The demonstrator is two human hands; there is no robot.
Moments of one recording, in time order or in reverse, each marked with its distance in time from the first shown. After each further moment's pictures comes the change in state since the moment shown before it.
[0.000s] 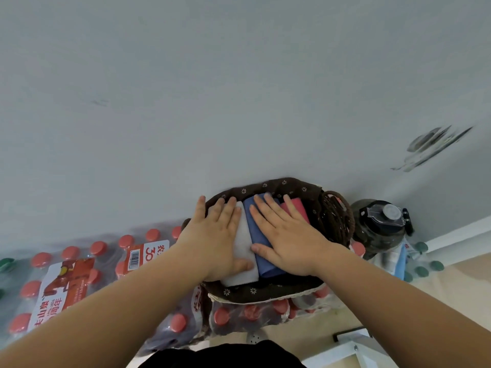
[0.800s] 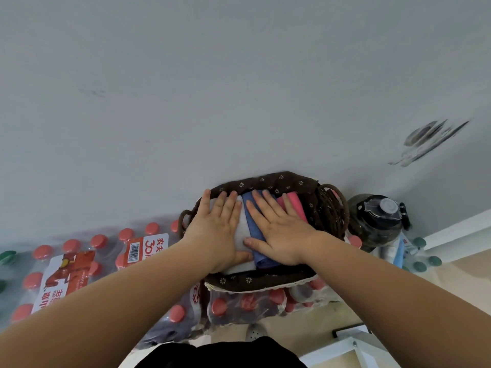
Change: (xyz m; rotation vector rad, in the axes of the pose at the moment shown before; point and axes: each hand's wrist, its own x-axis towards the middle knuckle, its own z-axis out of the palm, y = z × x) left_hand 0.014 0.013 0.014 0.094 0.021 -0.039; right_hand 0.012 -0.004 0.008 0.101 -0.196 0.071
